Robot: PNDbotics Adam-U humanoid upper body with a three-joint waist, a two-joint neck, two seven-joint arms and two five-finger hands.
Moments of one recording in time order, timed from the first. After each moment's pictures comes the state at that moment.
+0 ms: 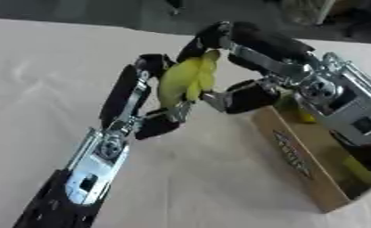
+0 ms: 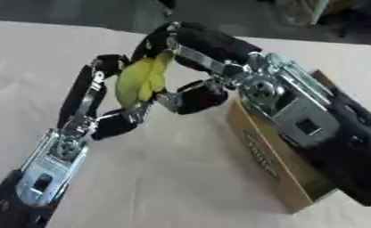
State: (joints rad) left arm -0.75 0.03 -0.41 -1.43 -0.58 -0.29 0.15; right arm -0.76 -0.69 0.46 -1.97 0.38 0.13 0.33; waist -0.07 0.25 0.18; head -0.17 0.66
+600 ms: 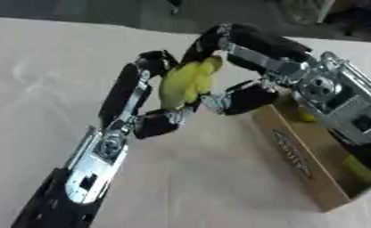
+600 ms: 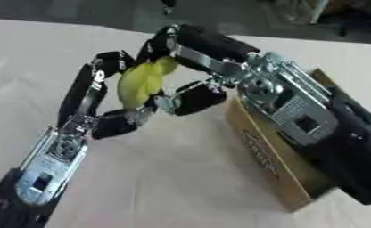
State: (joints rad) left arm -0.75 0.03 -0.41 -1.44 -0.67 -0.28 0.18; right arm -0.76 -0.69 0.47 -1.97 0.32 0.19 0.37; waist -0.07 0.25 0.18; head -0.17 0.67
